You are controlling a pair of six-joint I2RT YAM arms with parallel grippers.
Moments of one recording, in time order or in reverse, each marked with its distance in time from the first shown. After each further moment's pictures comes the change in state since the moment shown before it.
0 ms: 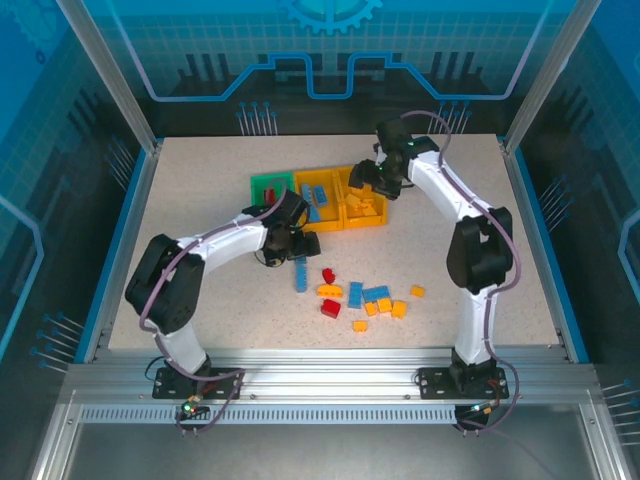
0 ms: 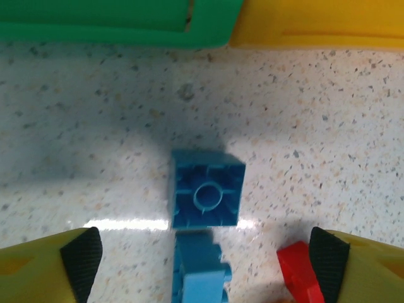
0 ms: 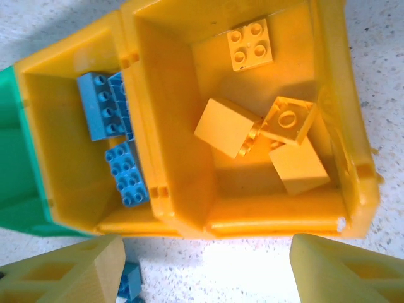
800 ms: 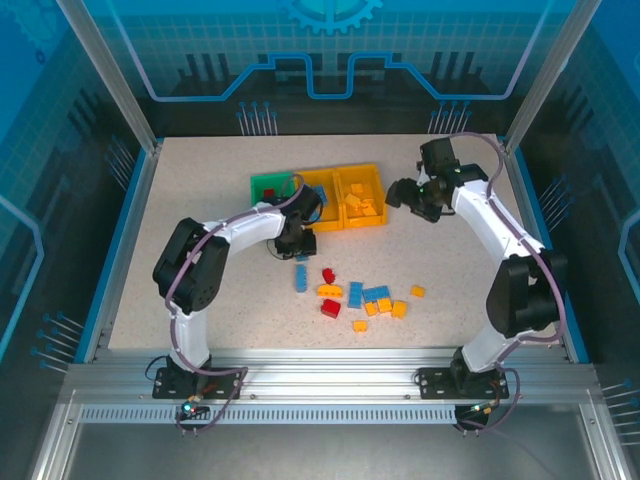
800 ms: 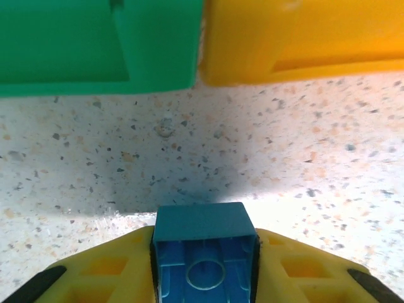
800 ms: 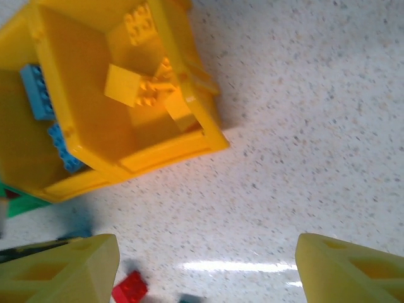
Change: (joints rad) left arm -0.013 0.166 0.193 -0.125 -0.032 0.052; right arm -0.132 -0.377 -0.459 0.071 0.041 -0.021
